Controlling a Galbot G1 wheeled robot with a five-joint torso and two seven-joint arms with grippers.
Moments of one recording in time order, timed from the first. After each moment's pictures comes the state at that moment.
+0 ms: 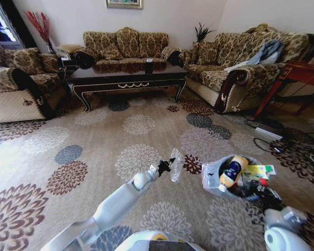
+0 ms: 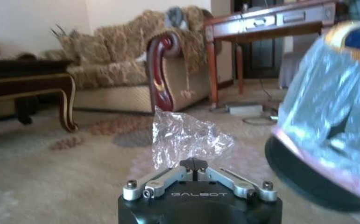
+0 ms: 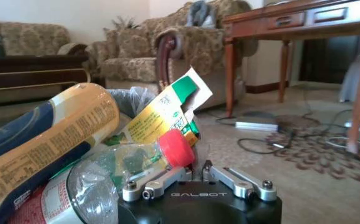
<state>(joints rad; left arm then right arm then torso) 0.78 -1.21 0.24 -1.48 -0.31 0.00 0.11 -1.62 1.29 1.01 1.97 0.53 -0.15 0.09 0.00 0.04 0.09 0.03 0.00</state>
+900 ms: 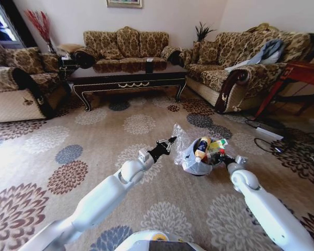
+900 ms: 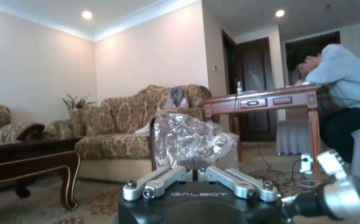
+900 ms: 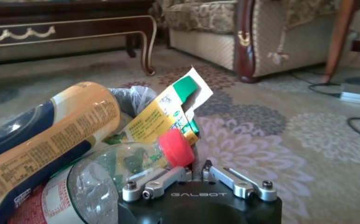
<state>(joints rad) 0.77 -1.07 0.16 -1.89 -0.46 0.05 0.07 -0.99 0.84 0.31 1.55 0.89 -0.25 0.29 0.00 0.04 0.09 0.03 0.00</state>
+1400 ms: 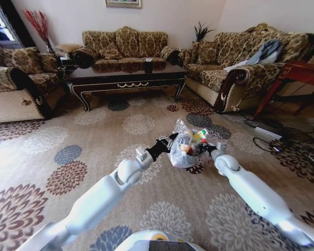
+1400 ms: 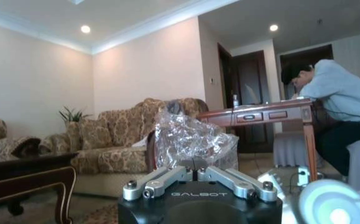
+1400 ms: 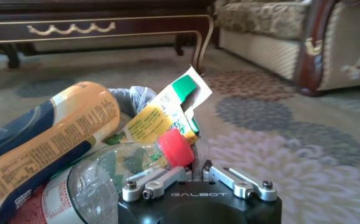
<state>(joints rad) 0.78 -1.04 0.12 -1.98 -0.49 0.08 0.06 -0.60 0.85 -0.12 1.45 0.99 -0.27 0.33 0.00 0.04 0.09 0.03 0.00</state>
